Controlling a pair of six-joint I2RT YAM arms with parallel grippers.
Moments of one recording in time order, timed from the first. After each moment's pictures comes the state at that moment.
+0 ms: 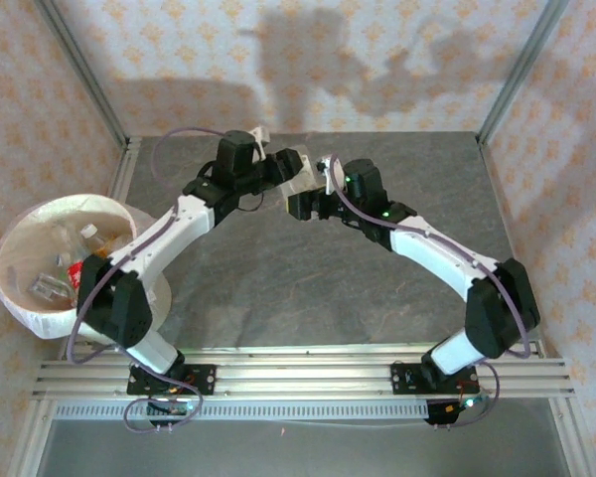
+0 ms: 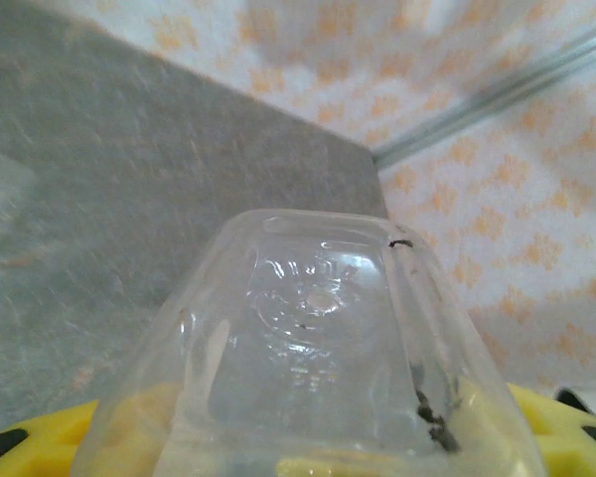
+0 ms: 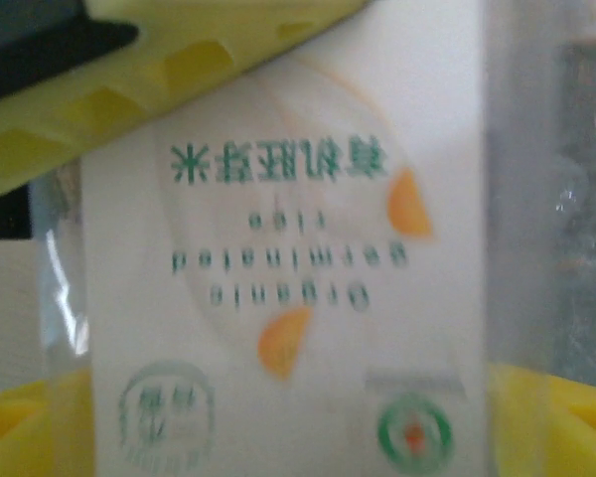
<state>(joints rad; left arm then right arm) -0.42 1.56 1.37 -0.22 0.19 -0.80 0.57 1.49 1.13 -0.05 -0.37 0.31</state>
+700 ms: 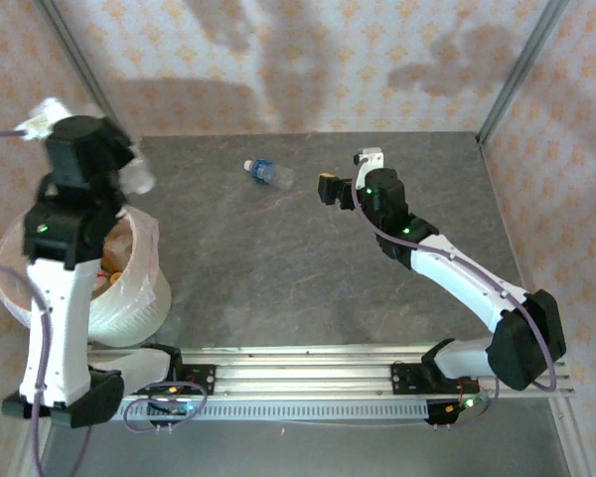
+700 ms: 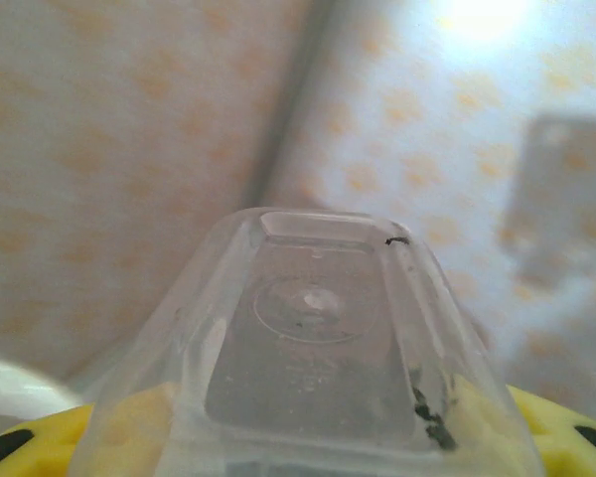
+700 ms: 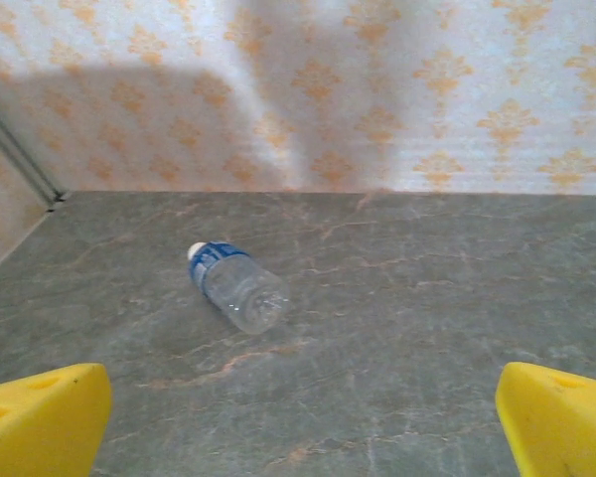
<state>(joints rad) -0.02 1.15 1.83 -0.99 -0.60 -0.53 0.57 1.32 1.01 0.01 0.21 0.26</state>
